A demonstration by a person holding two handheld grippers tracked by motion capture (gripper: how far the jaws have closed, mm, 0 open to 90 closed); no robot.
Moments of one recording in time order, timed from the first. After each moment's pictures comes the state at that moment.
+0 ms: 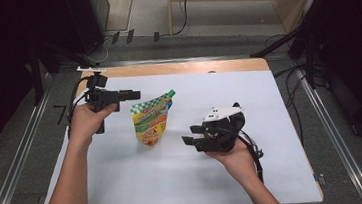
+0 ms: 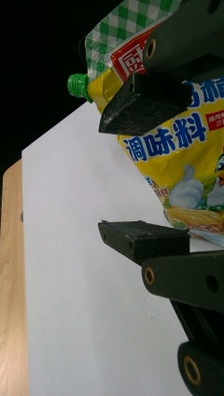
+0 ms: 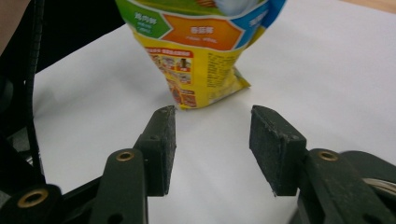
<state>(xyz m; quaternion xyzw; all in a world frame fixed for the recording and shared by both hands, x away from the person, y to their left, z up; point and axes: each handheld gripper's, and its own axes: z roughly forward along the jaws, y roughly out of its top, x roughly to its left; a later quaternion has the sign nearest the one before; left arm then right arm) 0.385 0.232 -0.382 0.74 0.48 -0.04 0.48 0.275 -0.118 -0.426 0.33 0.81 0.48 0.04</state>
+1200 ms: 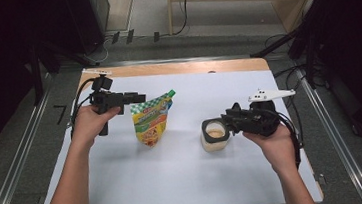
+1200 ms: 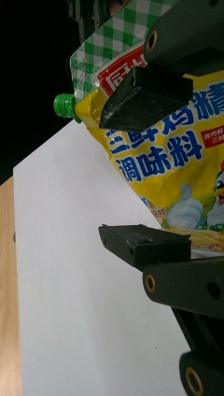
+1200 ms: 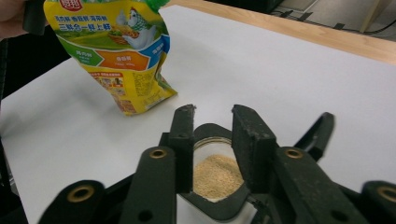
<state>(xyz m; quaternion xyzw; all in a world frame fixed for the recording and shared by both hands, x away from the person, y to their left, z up) 0.381 0.221 -0.385 0.75 0.45 -0.06 0.48 0.286 -0.210 -0.389 0.39 0.78 0.48 0.09</state>
